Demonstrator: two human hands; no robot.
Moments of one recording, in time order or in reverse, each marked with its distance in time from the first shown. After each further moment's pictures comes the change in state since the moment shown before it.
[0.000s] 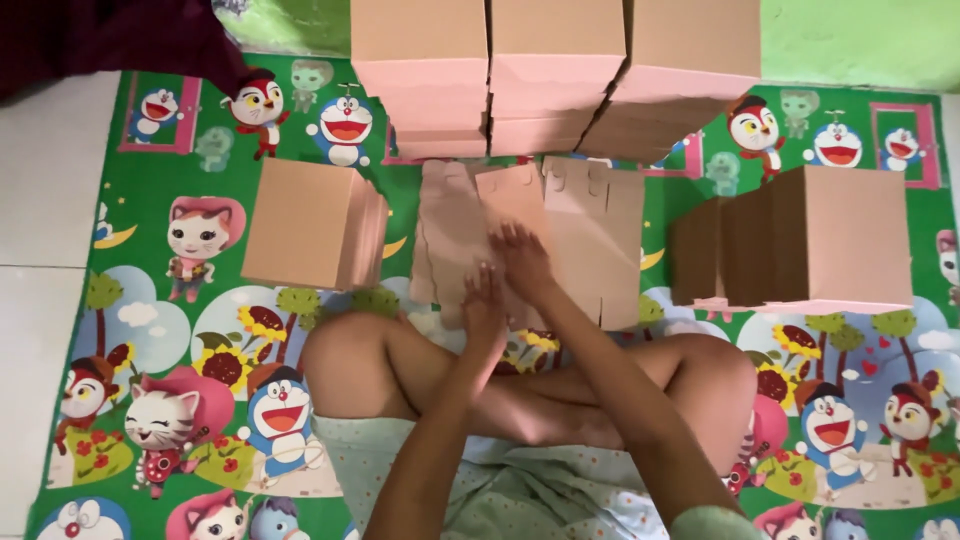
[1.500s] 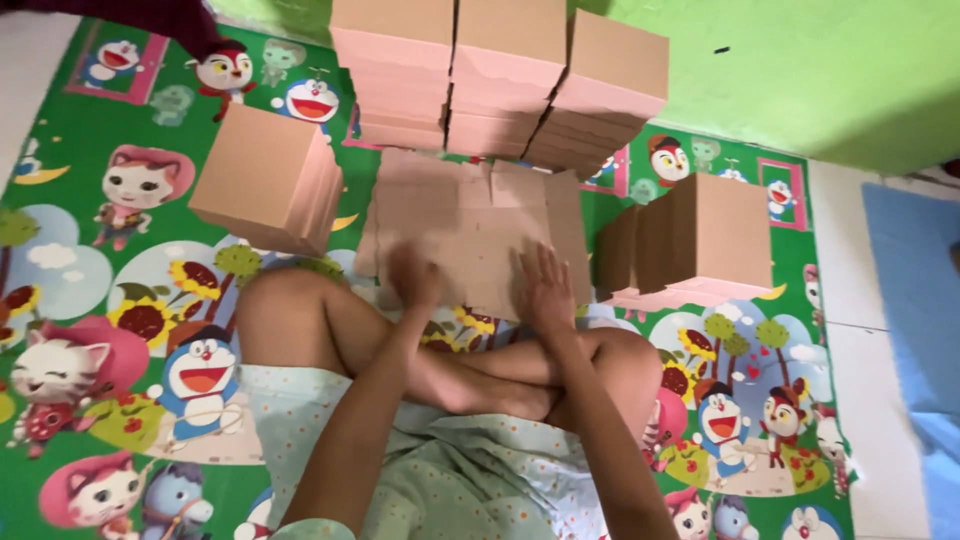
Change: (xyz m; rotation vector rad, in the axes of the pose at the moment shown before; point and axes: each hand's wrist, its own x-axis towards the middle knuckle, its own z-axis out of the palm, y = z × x) left_hand 0.030 -0.016 0.023 -0.676 0.765 0.062; right_hand -0.157 0.061 -0.101 -0.166 0.302 0.032
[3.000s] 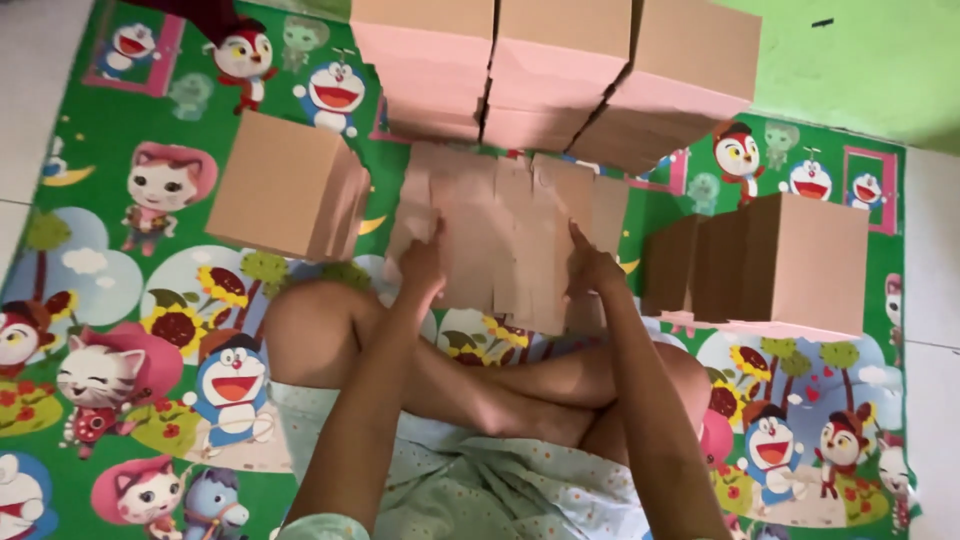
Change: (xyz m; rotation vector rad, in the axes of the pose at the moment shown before) left_hand 0.086 0.049 -0.094 0.590 -0.734 -0.373; right_hand 0.115 0.044 0.012 0.224 -1.042 0.502
